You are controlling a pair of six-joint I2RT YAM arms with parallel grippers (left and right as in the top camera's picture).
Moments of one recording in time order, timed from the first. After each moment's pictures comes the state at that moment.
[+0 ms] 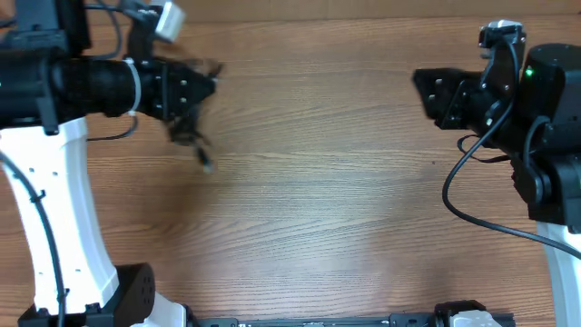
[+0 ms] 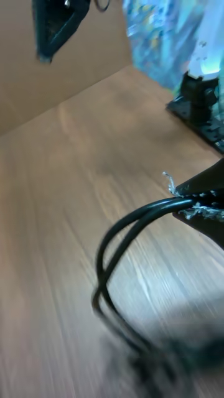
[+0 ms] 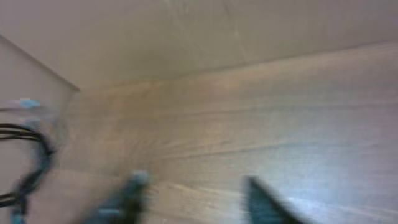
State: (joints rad) left arm 0.03 1.72 2.35 -1.68 0.81 0.21; right arm 0.11 1.24 1.59 -0.92 -0.32 0.31
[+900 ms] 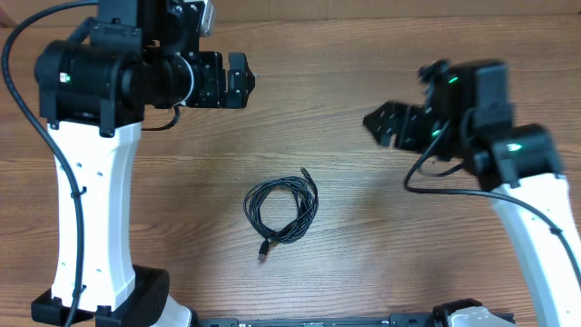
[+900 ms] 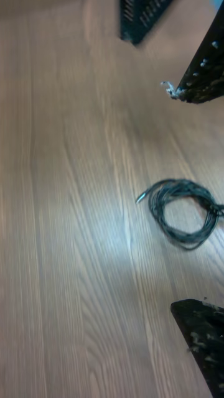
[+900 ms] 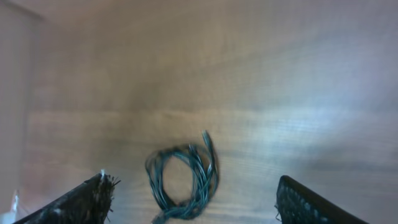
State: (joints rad) left arm -0.20 1.73 2.35 -1.57 0.27 -0.18; right arm 0.21 1.33 1.36 -0.96 -0.36 0.41
